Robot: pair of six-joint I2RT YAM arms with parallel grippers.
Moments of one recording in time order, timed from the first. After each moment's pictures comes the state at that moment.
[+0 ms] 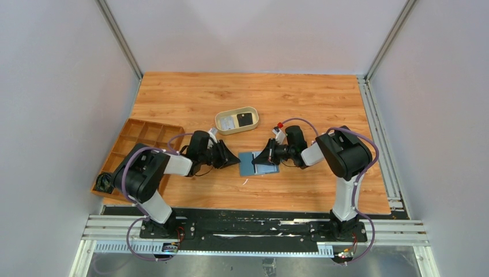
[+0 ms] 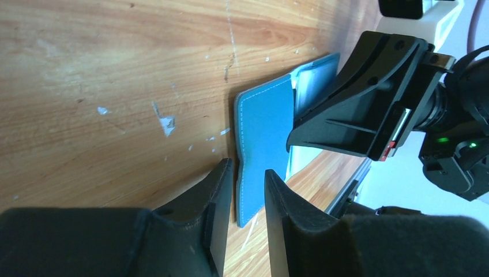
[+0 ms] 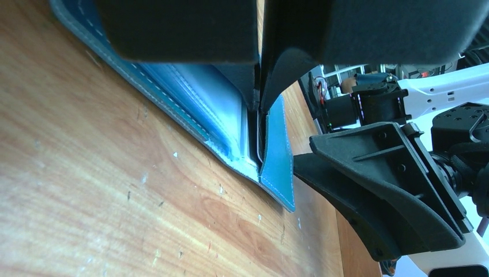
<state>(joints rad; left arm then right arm) -0.42 1.63 0.48 0.48 0.49 -0.93 0.45 1.95 0.69 0.65 -0.79 0.88</state>
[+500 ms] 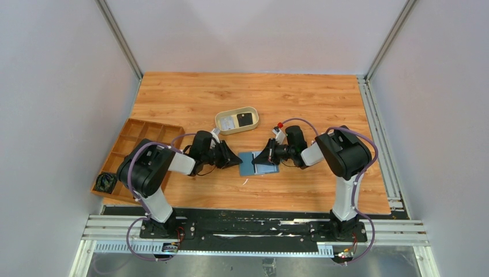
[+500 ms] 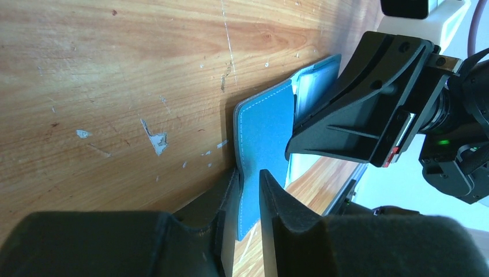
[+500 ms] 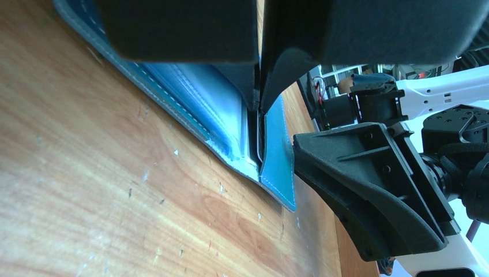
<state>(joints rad) -0.44 1.70 0.50 0.55 0.51 -0.95 0.45 1.96 0.69 0.67 -0.80 0.89</state>
